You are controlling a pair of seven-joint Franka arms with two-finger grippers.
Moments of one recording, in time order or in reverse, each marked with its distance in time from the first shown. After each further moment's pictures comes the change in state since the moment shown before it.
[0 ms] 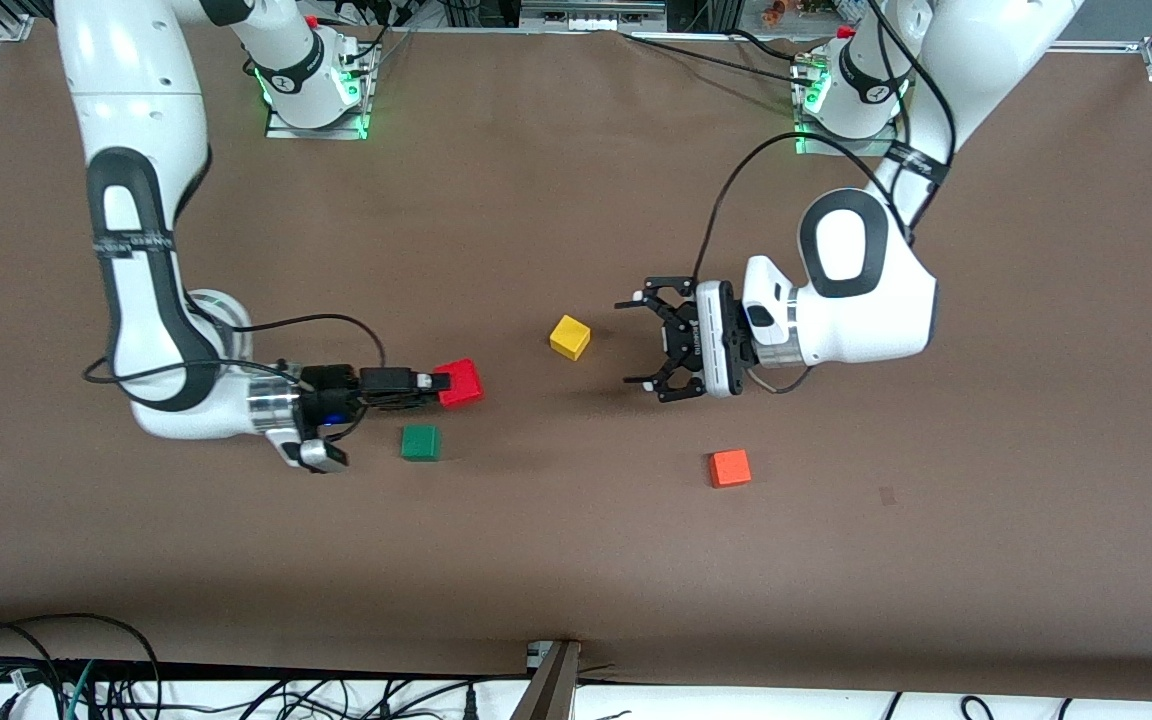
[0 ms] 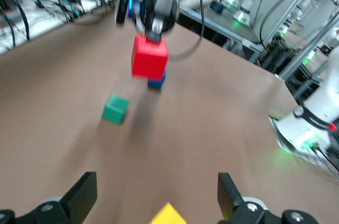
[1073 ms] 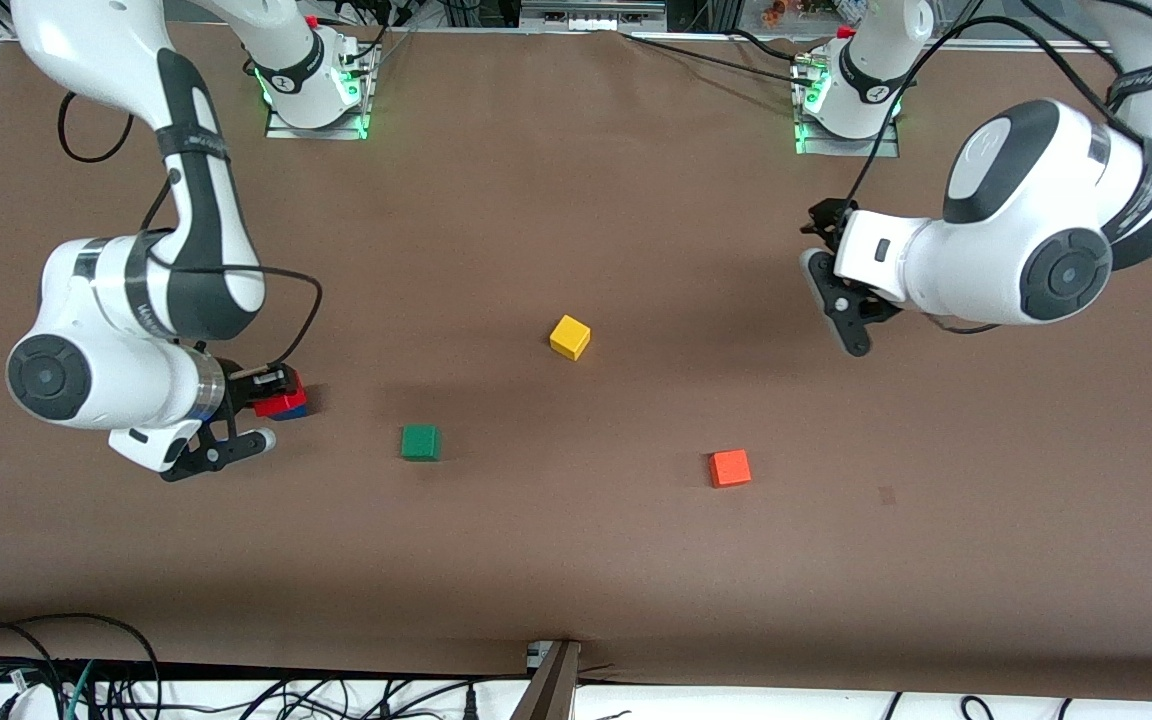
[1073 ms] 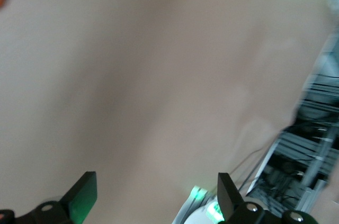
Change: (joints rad) left arm 0.141 -0.181 0.000 0.177 0.930 -0.769 -0.829; right arm 0.084 -0.133 -0.051 0.117 -1.307 0.137 0.369
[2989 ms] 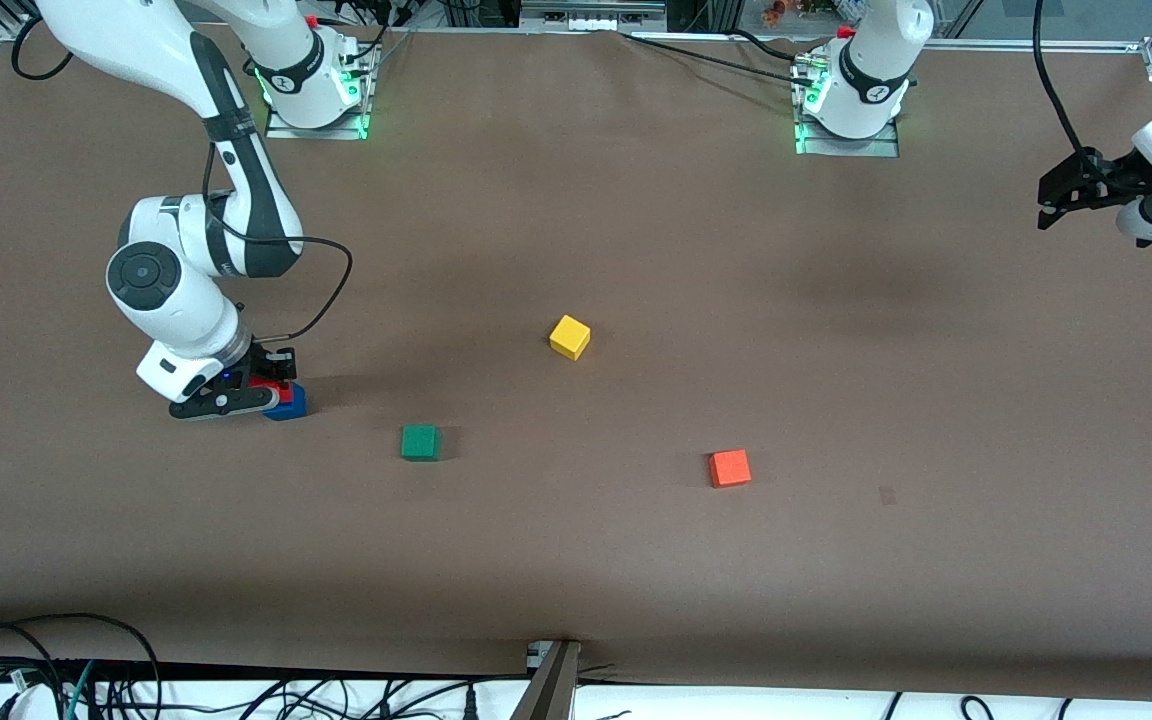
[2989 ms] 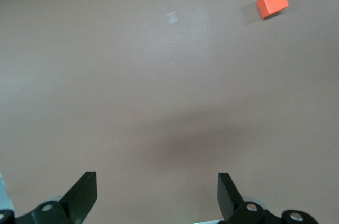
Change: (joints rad) left arm -0.182 -0.363 0.477 -0.086 0.171 0.115 -0.386; right arm 0.030 -0.193 -0.013 -0.647 -0.191 0.723 0.171
